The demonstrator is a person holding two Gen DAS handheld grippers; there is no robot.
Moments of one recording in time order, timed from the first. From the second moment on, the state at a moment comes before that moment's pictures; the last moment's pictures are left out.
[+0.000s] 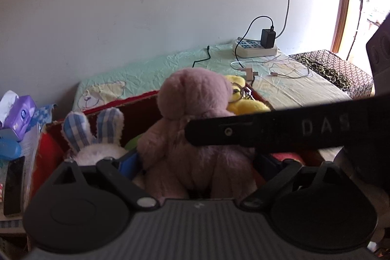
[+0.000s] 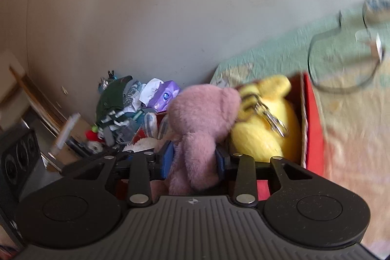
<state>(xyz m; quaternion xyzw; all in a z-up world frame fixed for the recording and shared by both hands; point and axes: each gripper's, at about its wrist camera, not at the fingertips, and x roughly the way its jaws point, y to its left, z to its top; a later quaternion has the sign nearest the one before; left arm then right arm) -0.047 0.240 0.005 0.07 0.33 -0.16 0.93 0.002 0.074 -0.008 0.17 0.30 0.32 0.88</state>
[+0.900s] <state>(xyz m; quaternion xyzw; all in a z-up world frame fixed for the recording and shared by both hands) -0.040 0.237 -0.003 0.09 0.33 -0.15 0.93 0.013 0.064 -0.015 0.19 0.32 0.33 0.87</state>
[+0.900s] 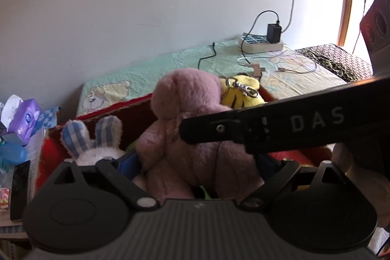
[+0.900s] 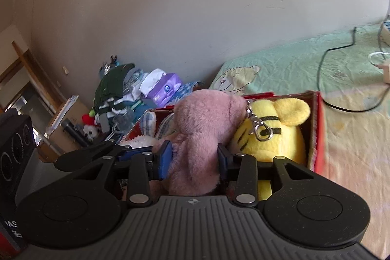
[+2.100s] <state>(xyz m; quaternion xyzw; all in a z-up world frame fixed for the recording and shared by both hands) -0.064 0.231 -0.013 0.12 0.33 -0.17 0.92 0.011 0.064 -0.020 0.18 0.33 0.29 0.88</state>
